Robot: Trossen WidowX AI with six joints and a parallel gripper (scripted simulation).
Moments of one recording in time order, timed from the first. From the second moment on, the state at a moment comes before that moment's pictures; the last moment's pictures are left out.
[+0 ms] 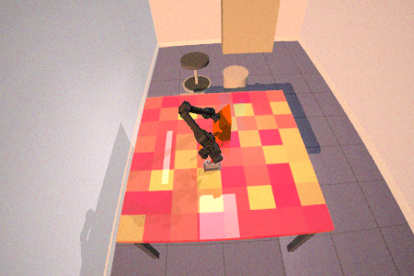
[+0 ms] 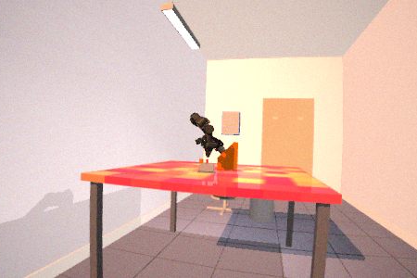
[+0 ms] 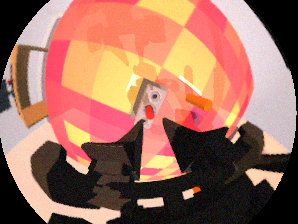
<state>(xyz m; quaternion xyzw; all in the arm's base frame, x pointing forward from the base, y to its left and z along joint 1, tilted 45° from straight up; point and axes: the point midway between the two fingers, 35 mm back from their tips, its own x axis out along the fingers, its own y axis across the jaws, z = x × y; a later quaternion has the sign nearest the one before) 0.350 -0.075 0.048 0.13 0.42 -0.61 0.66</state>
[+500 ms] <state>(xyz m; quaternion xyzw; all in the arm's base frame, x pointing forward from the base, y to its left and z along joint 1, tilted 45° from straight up) 0.348 -0.068 0.053 0.13 0.42 -0.61 0.66</state>
